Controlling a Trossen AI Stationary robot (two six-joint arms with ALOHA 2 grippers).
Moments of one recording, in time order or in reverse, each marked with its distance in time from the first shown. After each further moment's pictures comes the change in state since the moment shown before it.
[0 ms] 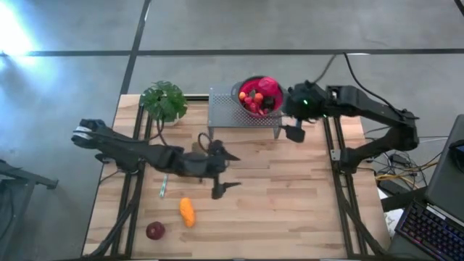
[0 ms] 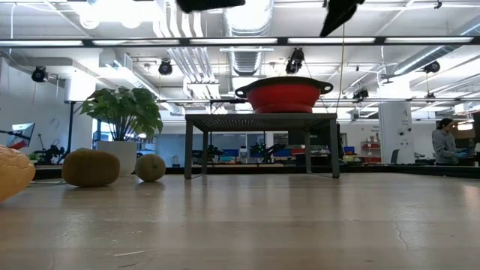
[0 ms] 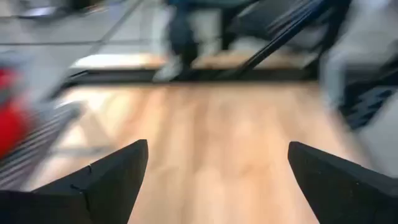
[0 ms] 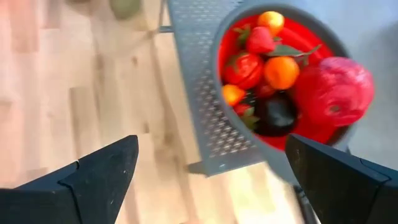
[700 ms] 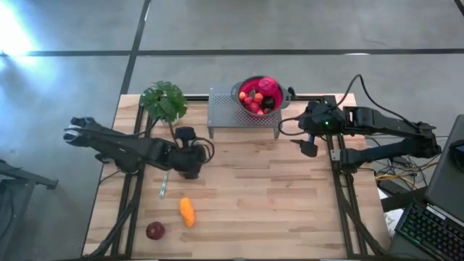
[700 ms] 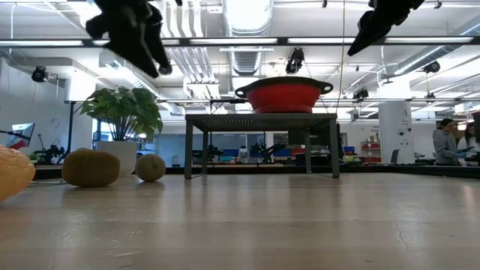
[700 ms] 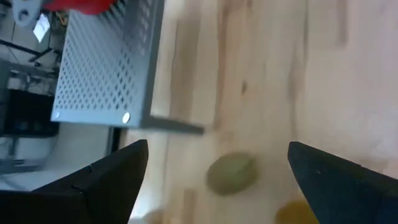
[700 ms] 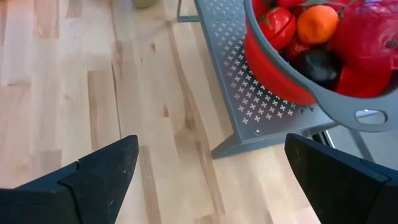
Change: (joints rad) left arm 0.035 -0.108 0.000 -0.862 -0.334 0.029; right arm 0.083 -0.359 -0.481 0.224 0.005 0.074
